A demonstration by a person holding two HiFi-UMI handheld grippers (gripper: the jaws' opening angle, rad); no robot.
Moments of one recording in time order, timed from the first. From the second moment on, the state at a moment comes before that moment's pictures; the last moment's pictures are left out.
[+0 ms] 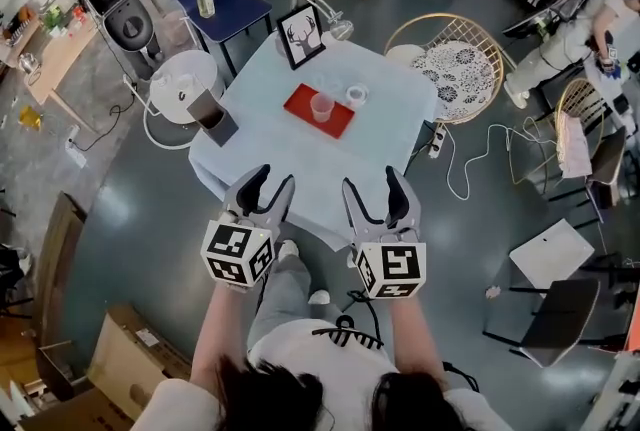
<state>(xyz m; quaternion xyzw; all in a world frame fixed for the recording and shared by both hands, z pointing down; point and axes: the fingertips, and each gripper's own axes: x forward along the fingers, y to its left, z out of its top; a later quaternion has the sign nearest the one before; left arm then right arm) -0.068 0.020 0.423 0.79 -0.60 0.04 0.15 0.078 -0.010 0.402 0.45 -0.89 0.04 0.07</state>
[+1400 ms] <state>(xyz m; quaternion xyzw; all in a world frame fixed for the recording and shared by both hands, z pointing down) -0.144 -0.137 0.479 0.82 -0.54 0.11 0.19 -0.028 -0.162 0.497 0.46 -0.86 0.07 0.20</state>
